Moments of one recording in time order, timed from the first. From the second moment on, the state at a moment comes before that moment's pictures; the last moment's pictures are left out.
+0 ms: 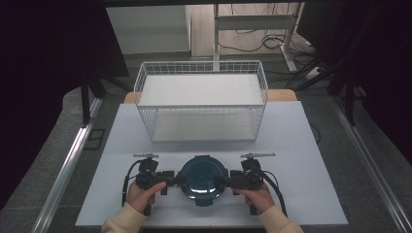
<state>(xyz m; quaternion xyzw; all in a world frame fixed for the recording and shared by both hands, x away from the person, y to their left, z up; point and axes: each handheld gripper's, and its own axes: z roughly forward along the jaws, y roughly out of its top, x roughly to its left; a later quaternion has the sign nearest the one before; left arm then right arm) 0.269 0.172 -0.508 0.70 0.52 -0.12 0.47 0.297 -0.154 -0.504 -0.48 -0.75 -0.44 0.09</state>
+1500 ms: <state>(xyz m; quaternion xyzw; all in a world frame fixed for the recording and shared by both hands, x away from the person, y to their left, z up) 0.249 0.159 -0.504 0.68 0.54 -0.14 0.48 0.278 -0.162 -0.499 -0.49 -0.72 -0.48 0.11</state>
